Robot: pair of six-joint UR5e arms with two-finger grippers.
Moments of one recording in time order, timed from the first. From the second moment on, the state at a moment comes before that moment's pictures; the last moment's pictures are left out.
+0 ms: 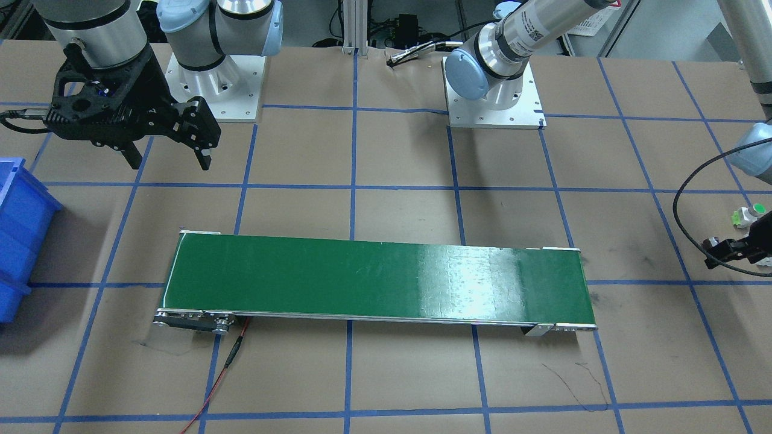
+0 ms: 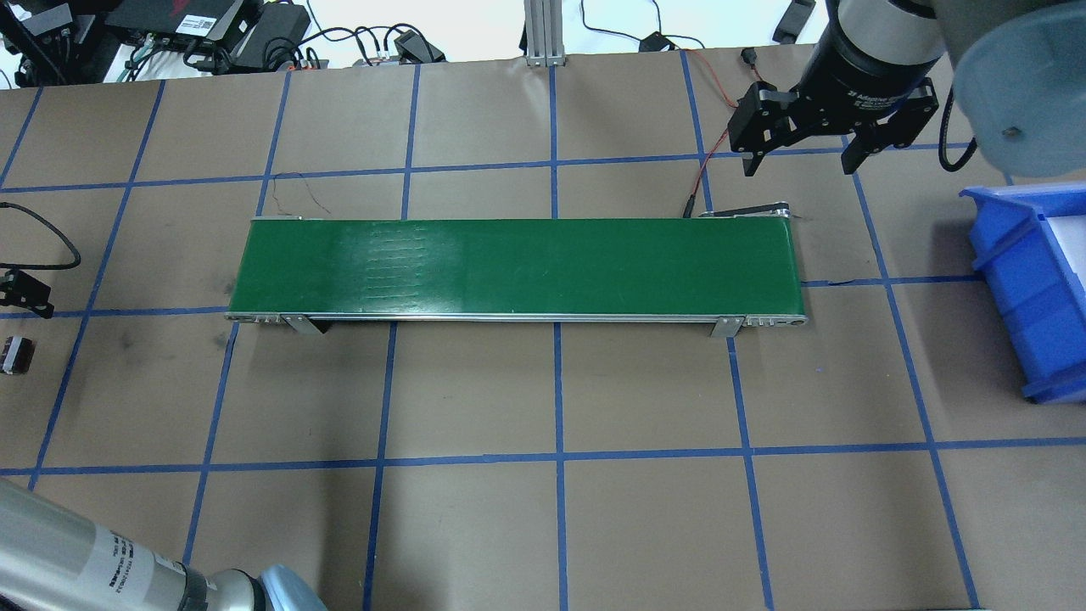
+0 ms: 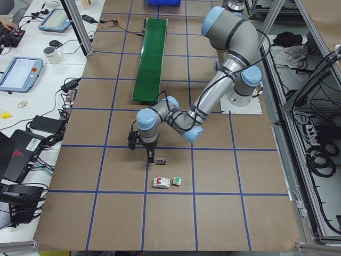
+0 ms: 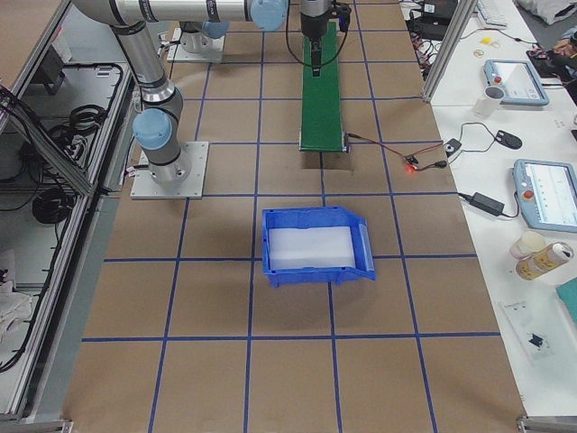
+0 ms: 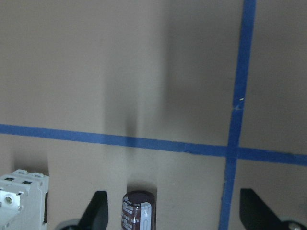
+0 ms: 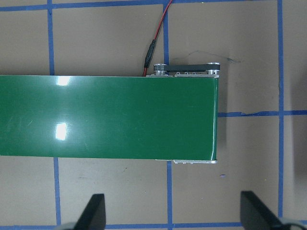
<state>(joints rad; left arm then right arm) -0.75 -2.11 -1.64 -0.90 1.65 0.73 1.57 -1.59 1.59 -1.68 -1.55 0.02</state>
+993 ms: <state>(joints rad) -0.71 -2.15 -1.65 -0.91 1.71 0.72 1.57 -1.59 1.59 -1.68 -1.55 0.02</state>
